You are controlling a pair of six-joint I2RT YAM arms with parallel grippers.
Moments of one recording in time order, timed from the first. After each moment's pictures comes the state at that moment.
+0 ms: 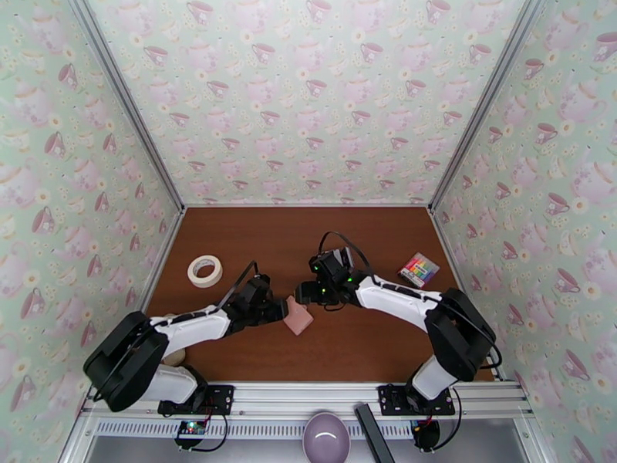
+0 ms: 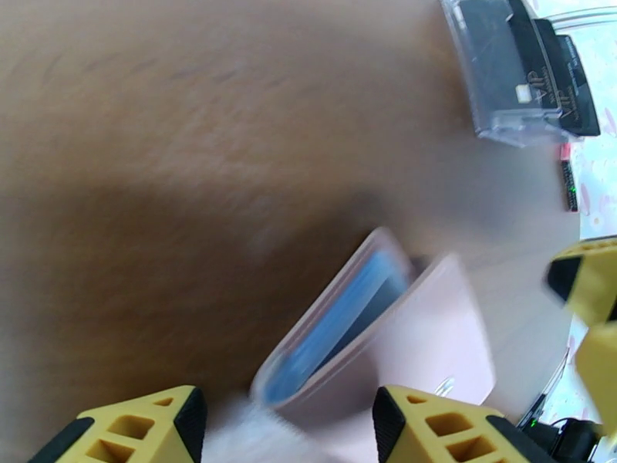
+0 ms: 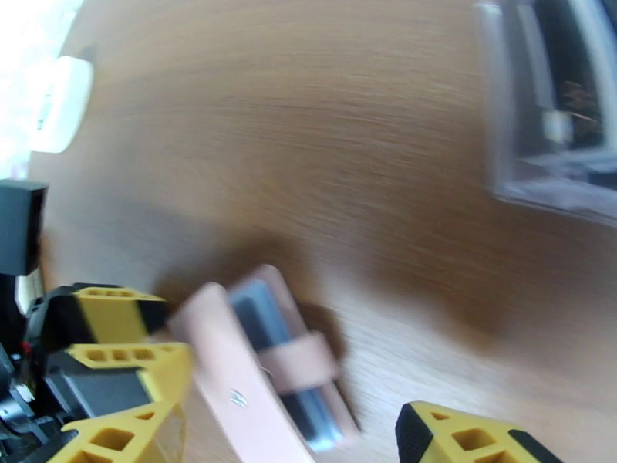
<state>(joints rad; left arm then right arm) -0.64 1.46 0.58 -0.03 0.12 -0.81 0.76 1.66 0.99 -0.28 -0.25 0.64</state>
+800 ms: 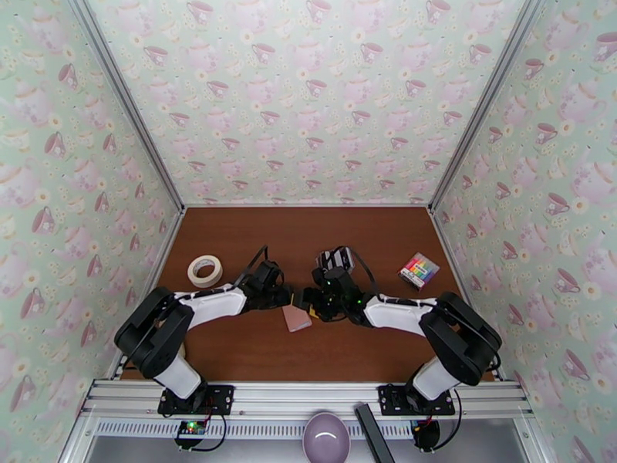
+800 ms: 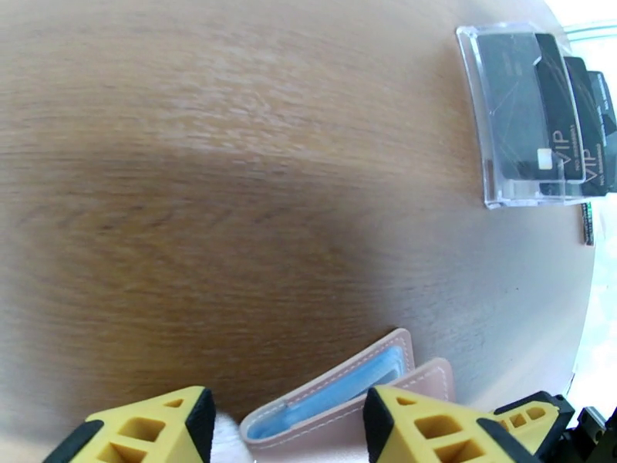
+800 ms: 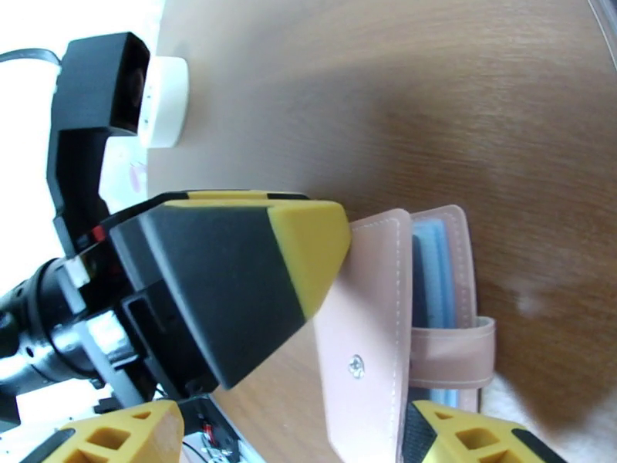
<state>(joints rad) -0.61 1.58 0.77 -0.15 0.10 -0.77 0.75 1.57 0.69 0.20 -0.47 0.99</state>
